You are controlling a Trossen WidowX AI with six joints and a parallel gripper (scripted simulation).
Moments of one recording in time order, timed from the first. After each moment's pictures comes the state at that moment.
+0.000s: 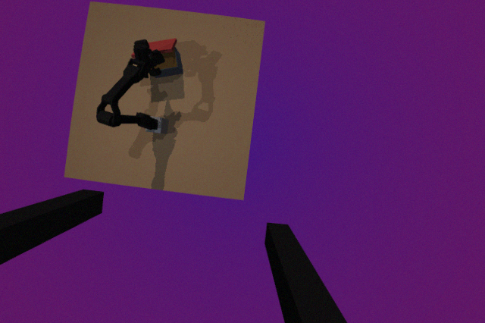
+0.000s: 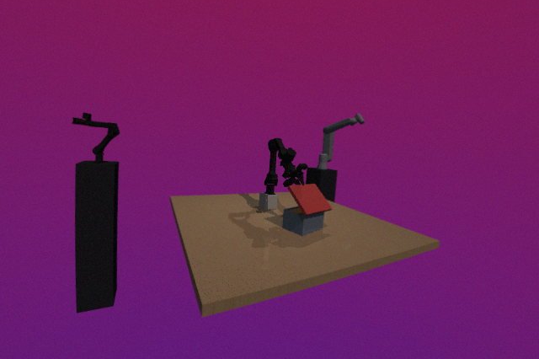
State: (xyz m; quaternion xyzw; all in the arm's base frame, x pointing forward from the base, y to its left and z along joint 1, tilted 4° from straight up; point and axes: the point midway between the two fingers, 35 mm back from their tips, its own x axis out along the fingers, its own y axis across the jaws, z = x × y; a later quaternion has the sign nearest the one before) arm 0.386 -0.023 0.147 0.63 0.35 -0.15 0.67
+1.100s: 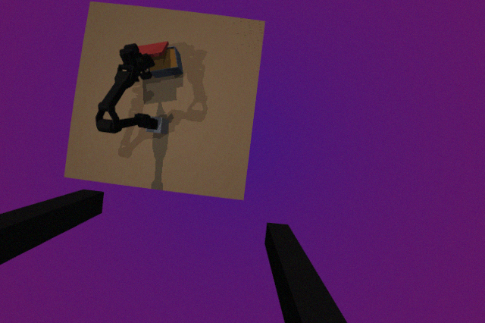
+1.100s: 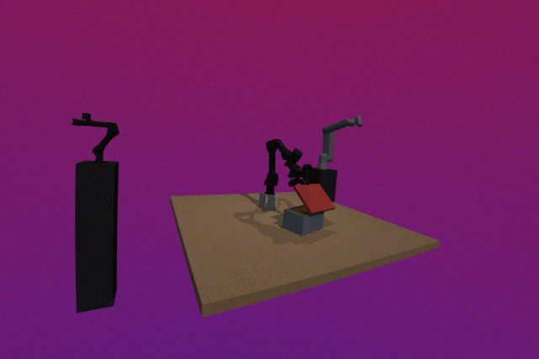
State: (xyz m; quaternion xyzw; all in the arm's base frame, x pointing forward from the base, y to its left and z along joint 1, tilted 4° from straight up) arm 0.363 0.031 0.144 0.63 0.35 -0.15 0.67
